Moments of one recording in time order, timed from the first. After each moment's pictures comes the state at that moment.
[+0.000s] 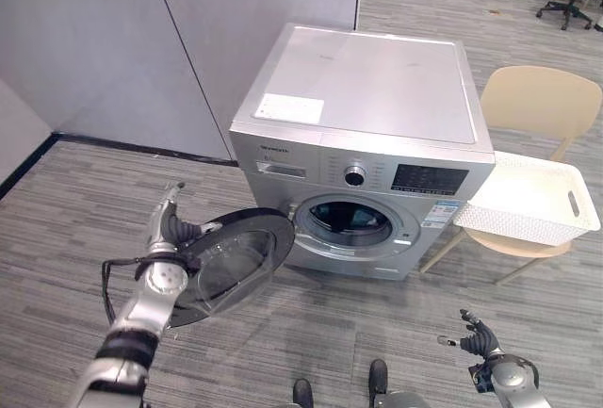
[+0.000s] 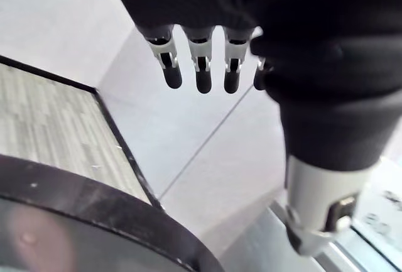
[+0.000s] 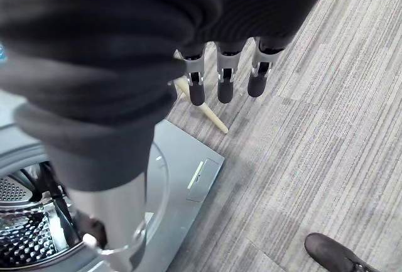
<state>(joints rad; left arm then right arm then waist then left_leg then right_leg) -0.31 0.68 -0.10 0.68 0.14 -0.08 0.24 0.05 -0.38 0.18 0.76 -0.04 -0.08 -0.08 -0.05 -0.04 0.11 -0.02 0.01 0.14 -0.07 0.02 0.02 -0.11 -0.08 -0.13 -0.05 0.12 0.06</state>
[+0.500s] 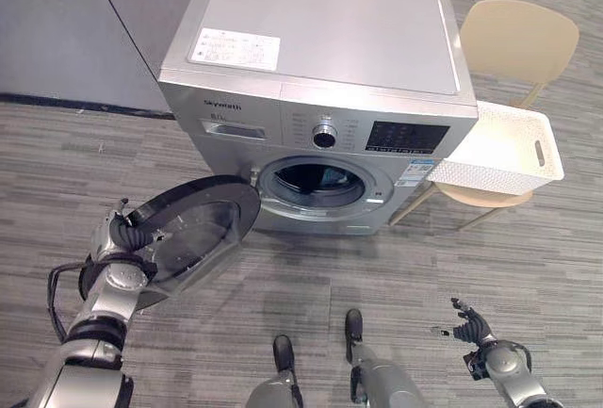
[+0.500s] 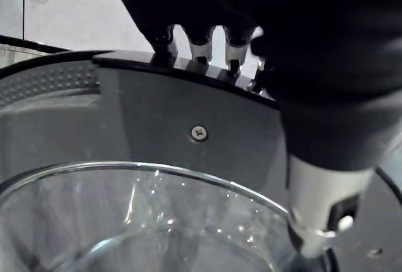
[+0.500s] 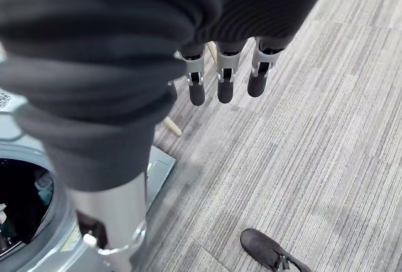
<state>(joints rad) -0.33 0.74 -0.07 0.88 0.06 -0.07 0.21 0.00 -0.40 0.21 0.76 -0.04 -0.07 -0.07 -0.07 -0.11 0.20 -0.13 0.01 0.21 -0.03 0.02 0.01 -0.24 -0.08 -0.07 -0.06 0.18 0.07</state>
